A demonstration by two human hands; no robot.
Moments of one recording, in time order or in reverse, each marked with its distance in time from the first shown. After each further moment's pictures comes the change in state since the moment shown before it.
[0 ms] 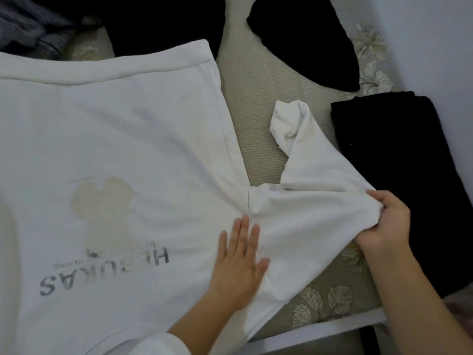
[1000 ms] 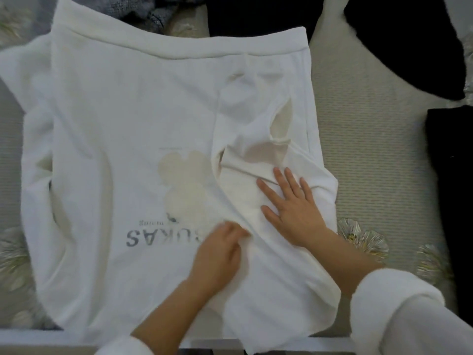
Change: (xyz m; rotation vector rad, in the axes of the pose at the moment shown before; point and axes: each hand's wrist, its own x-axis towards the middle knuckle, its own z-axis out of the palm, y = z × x) left_hand -0.074 -0.127 -0.057 -0.389 0.354 -0.061; right_hand 0.000 0.202 0.090 -2.268 -0.809 -0.946
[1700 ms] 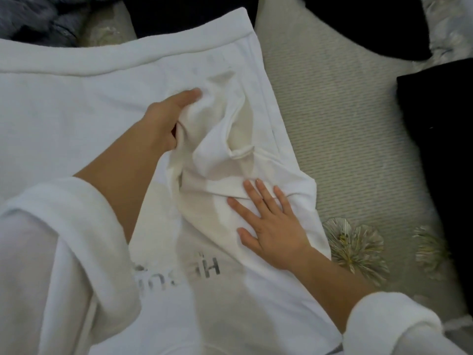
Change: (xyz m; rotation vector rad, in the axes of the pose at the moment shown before) left_hand 0.281 -0.001 -0.083 -0.882 0.041 -0.800; right_hand 0.000 -0.003 0.011 0.100 0.025 0.009
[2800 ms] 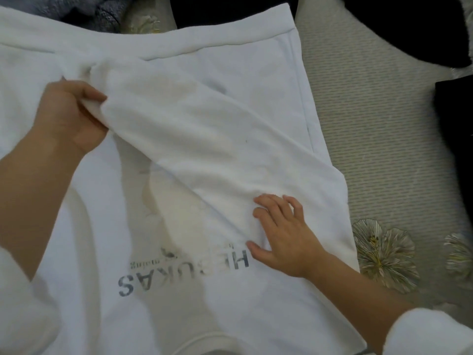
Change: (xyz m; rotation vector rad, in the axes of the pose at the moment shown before) left_hand -0.012 0.018 -0.172 -0.326 -0.098 0.335; right_hand 0.001 -0.038 0.000 0.077 0.281 -0.130
